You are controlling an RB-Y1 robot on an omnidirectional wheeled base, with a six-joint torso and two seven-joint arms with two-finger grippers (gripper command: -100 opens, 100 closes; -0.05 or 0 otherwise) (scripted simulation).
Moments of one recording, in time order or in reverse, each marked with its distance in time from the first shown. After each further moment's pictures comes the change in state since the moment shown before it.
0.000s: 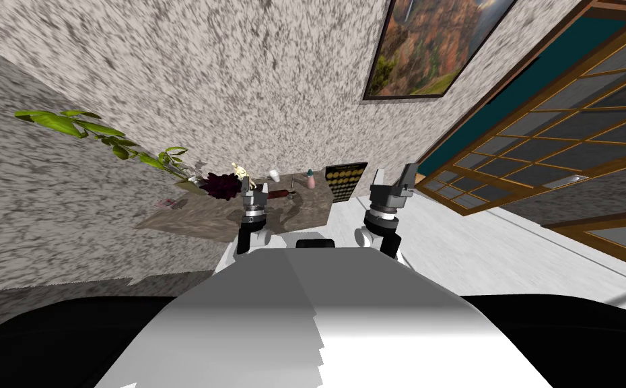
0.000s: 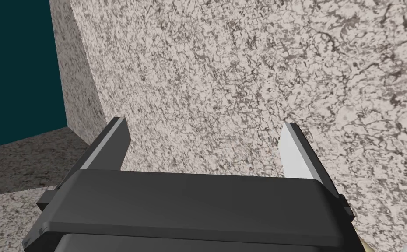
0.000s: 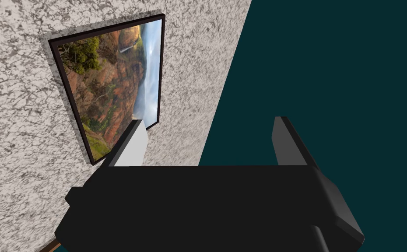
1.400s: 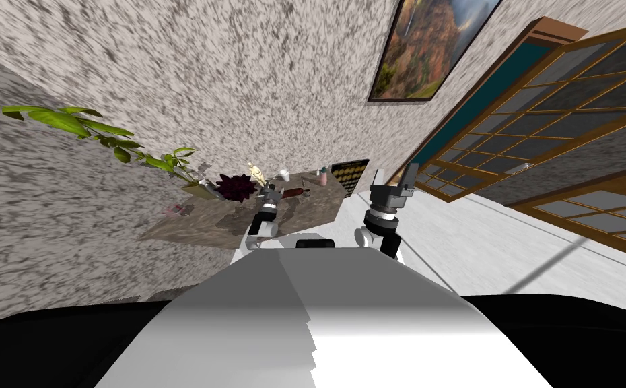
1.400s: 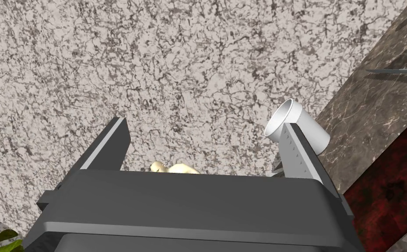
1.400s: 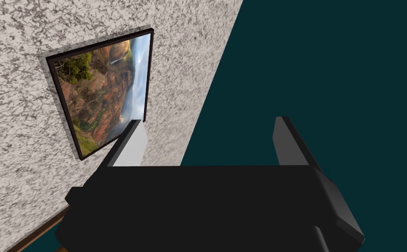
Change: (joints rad) left arm -0.150 0.032 -0.068 0.138 0.127 0.354 0.243; right arm 0.000 0.000 0.000 0.000 0.000 0.000 0.000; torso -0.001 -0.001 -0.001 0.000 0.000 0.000
